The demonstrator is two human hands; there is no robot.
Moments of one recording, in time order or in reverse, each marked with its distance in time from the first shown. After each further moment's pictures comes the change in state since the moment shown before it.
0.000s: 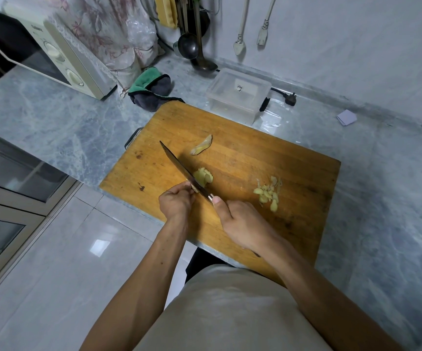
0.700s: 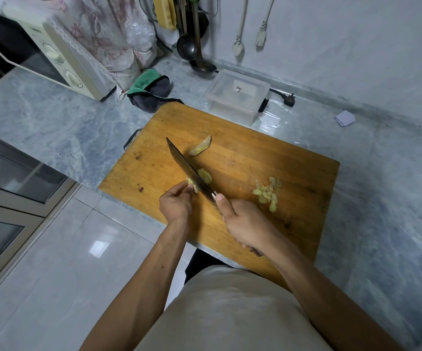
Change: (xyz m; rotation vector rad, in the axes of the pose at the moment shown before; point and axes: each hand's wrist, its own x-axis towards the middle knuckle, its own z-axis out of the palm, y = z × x) left_hand -0.004 -0.005 -0.002 0.013 -0.035 0.100; right_hand 0.000 0.002 -0.006 0.110 -0.029 0.092
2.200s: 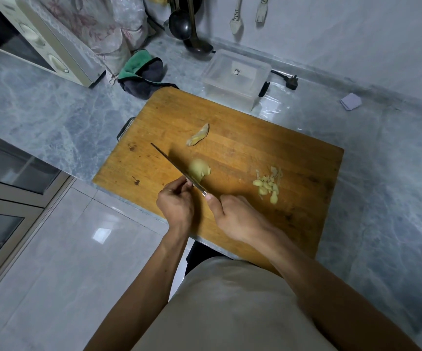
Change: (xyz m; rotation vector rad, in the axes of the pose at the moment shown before) left_hand -0.008 -0.012 -0.008 0.363 0.007 0.399; right_hand 0.016 0.002 0.011 -0.214 -0.044 -0.008
